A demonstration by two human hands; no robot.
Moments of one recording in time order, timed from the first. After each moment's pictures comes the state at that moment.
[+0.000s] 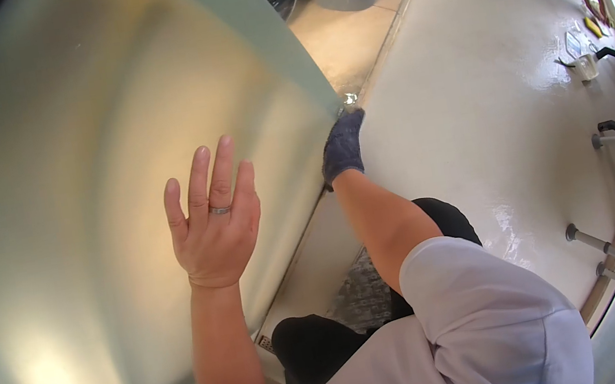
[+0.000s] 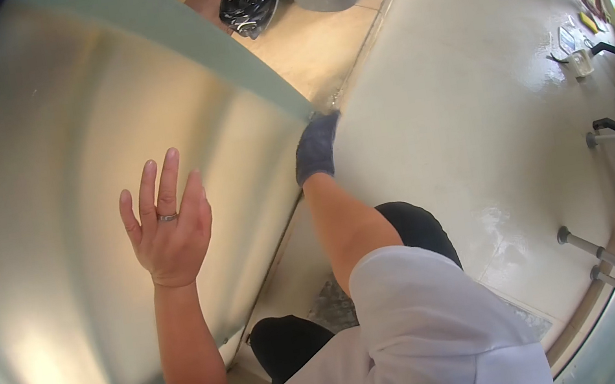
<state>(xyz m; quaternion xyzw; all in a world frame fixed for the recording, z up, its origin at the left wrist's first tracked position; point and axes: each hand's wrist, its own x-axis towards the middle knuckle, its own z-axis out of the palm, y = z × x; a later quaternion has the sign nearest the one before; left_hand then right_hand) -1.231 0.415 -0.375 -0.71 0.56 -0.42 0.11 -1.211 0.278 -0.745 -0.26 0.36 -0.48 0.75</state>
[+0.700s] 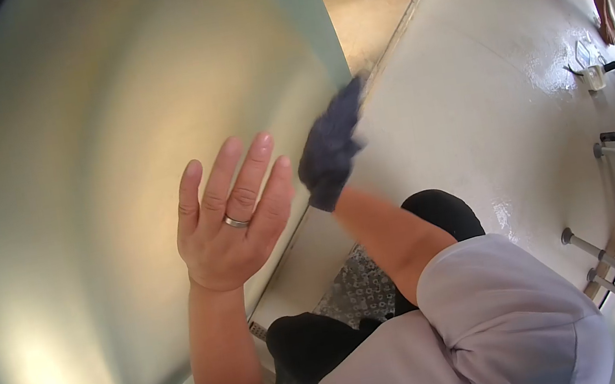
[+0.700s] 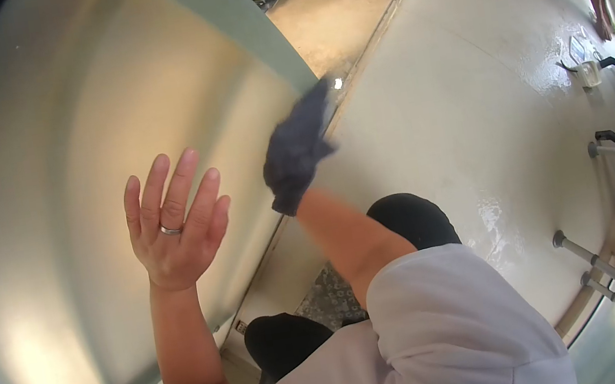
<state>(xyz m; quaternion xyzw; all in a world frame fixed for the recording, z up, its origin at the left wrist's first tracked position) -1.233 0.426 -0.373 -0.69 0.64 -0.34 -0.02 -1.236 0.331 -0.599 -0.25 0.42 -0.38 0.79</state>
